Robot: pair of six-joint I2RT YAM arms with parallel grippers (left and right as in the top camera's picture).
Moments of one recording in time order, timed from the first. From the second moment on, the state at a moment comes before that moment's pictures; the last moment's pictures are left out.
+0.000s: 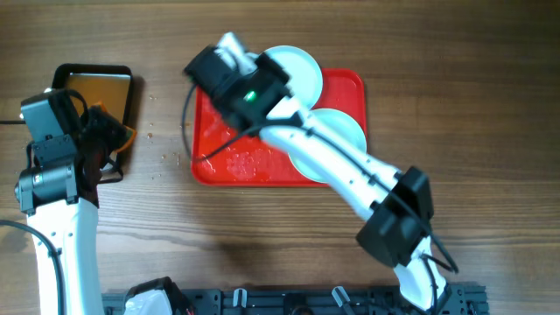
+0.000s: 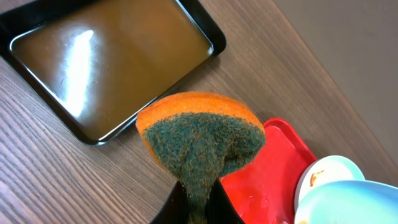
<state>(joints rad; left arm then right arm) 0.28 1.16 1.09 -0.76 0.01 -0.61 0.88 2.14 2.10 -1.02 0.88 -0.17</state>
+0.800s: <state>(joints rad) 0.28 1.16 1.09 -0.78 0.03 -0.61 0.07 2.14 2.10 -1.27 -0.23 -0.01</state>
